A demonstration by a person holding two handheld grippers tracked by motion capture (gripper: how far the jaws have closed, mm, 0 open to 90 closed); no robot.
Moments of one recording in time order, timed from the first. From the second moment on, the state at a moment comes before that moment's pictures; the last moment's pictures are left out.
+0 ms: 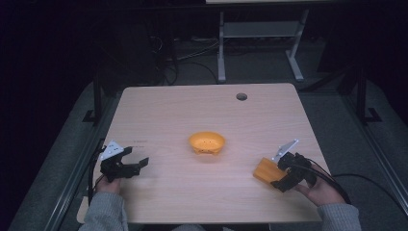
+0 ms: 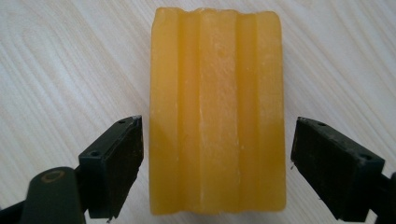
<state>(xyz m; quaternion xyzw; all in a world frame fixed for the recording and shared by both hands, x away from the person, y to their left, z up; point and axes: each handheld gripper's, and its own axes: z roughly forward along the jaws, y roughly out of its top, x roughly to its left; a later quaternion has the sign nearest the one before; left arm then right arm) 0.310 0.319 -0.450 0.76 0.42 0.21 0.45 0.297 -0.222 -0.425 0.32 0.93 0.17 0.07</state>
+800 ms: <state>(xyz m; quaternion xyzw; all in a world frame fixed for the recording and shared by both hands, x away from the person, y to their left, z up) 0.309 0.321 -0.450 0.76 0.42 0.21 0.44 0.314 -0.203 -0.443 0.31 0.94 0.14 0.06</state>
